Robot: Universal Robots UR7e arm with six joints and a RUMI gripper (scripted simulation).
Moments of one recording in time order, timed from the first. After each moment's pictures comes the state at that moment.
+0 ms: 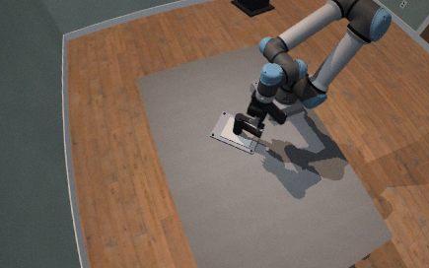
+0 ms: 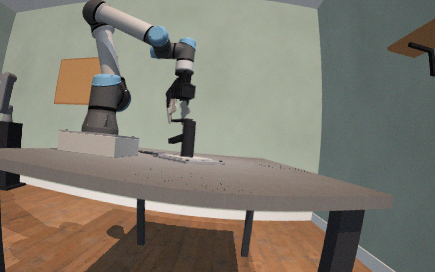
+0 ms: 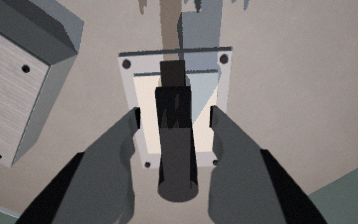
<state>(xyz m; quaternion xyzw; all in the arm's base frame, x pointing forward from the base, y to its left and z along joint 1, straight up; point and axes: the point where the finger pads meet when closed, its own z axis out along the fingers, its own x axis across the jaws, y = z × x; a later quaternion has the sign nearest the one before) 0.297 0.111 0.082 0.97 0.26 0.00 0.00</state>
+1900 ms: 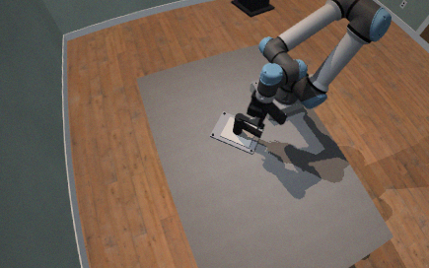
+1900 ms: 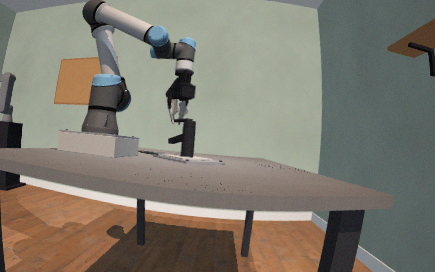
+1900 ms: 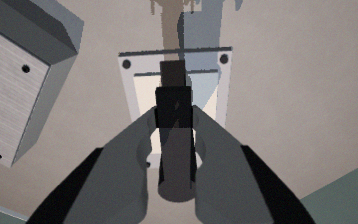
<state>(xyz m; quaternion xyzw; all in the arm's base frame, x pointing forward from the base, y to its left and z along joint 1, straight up) 0.297 0.111 0.082 0.97 0.26 0.00 0.00</state>
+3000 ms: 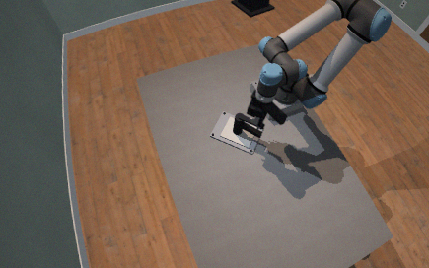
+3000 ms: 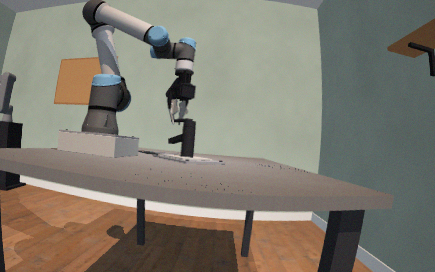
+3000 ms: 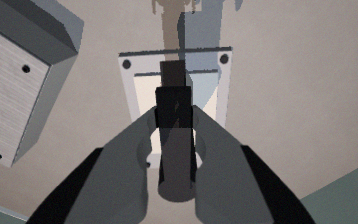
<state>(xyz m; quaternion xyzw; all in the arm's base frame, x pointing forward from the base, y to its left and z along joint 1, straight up) 0.297 0.111 0.082 0.97 0.26 0.00 0.00</state>
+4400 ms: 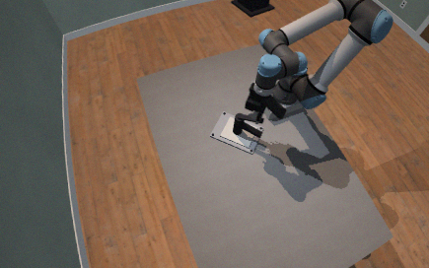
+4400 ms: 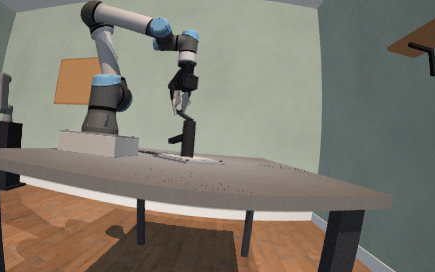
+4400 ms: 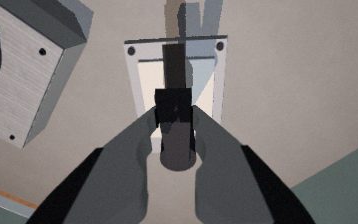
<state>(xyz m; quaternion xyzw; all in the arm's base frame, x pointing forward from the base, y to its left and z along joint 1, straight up) 0.303 0.100 0.118 0.97 0.26 0.00 0.00</state>
